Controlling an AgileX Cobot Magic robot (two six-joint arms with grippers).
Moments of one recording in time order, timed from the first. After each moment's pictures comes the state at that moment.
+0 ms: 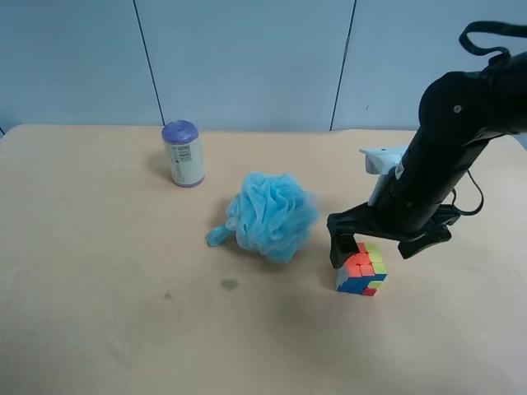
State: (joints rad) left arm -0.11 0.00 -0.51 -0.04 1.06 0.05; right arm 0.45 1.65 -0.86 0.10 0.74 0.18
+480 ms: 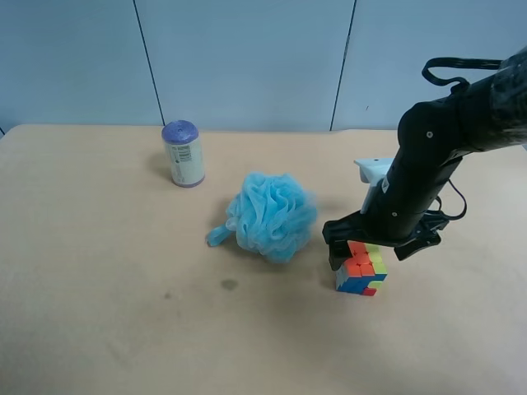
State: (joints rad) left arm -0.11 0.00 -0.51 -0.04 1.06 0.05; right arm 0.45 1.75 -0.86 0.03 0.64 0.25
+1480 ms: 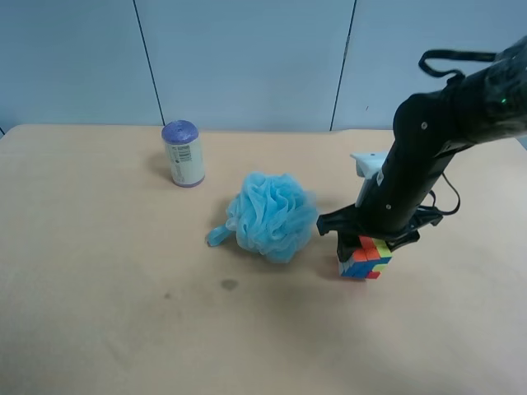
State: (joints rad) left arm -0.11 0.00 -0.51 -0.04 1.06 0.06; right arm 0.45 1.73 -0.91 0.06 0.67 0.24
